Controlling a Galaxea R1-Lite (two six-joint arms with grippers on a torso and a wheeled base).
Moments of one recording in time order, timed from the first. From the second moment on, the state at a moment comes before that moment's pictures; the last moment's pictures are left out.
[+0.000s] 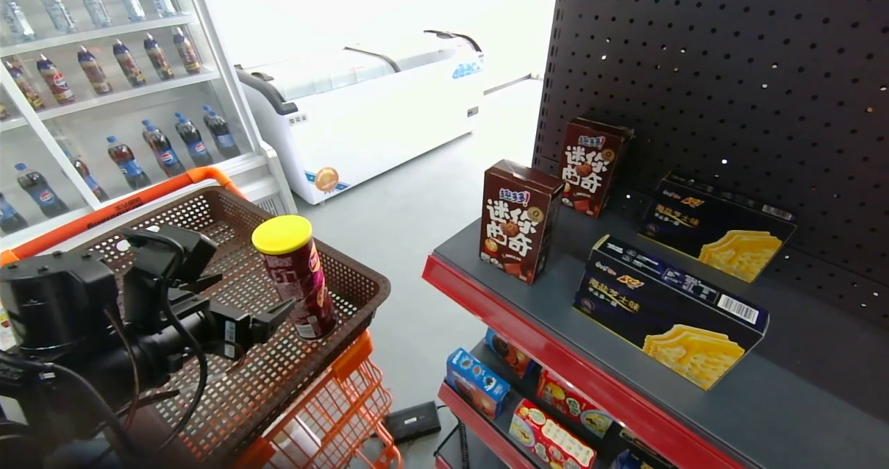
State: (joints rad) left arm -0.08 1.59 -0.38 -0.95 -0.06 0.18; right arm 0.00 0.00 0.00 0.00 -0.06 0.00
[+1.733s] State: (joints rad) left arm -0.13 1.96 -0.52 -1.24 -0.04 0.32; right arm 0.00 0.00 0.00 0.00 -0.06 0.00
